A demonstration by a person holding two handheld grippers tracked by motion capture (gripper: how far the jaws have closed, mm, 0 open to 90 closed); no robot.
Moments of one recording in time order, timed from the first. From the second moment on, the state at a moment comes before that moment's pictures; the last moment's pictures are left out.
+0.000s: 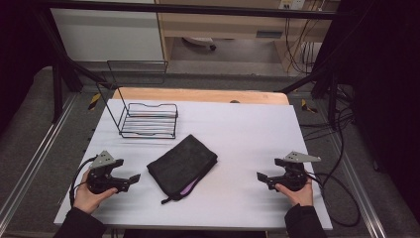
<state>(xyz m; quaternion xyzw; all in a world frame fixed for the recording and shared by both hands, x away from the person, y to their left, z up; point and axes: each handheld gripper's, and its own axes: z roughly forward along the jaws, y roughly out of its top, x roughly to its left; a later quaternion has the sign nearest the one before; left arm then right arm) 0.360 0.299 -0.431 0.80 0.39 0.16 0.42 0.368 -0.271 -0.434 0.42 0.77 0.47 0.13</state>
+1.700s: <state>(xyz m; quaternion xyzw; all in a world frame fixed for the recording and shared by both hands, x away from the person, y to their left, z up) 0.339 0.154 -0.426 0.89 0.29 0.10 0.34 0.368 -0.262 -0.435 0.42 0.78 0.45 0.13</state>
